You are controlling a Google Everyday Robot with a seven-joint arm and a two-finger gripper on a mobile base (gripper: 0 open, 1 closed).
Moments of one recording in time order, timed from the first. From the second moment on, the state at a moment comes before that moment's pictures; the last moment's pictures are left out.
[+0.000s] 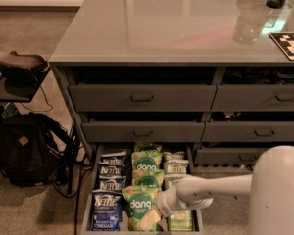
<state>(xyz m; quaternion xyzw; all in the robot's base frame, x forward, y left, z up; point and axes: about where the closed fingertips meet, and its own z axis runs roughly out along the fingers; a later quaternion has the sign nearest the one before) 0.447 -0.010 0.300 -0.41 0.85 0.29 0.16</state>
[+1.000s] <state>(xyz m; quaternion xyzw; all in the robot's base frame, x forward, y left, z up) 0.501 0.025 0.206 -0.43 0.84 0.28 0.18</state>
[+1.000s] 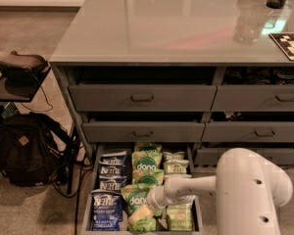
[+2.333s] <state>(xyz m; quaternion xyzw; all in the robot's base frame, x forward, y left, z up) 0.549 -0.068 0.316 -0.38 0.88 0.08 0.25</state>
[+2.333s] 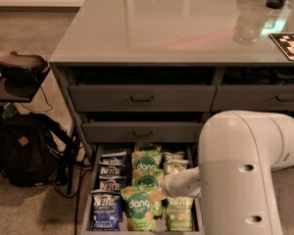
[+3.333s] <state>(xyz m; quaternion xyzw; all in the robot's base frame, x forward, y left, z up) 0.532 -0.037 0.281 -0.42 0.84 0.23 0.25</state>
